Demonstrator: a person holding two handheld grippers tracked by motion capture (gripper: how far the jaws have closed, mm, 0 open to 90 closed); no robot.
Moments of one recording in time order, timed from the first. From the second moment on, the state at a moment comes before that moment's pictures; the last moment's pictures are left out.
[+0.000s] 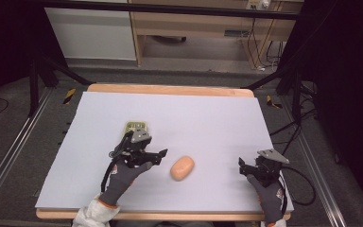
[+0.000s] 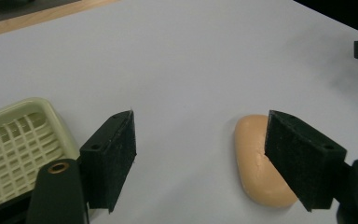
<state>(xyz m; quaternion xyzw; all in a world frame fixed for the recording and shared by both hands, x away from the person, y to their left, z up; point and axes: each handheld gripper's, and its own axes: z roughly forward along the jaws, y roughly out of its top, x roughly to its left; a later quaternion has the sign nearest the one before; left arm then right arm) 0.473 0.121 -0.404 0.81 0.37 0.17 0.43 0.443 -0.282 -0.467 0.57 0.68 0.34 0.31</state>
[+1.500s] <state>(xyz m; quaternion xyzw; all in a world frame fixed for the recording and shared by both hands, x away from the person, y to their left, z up) 0.471 0.052 -0.438 0.86 0.33 0.13 0.36 0.445 -0.276 -0.466 0.57 0.69 0.33 0.29</state>
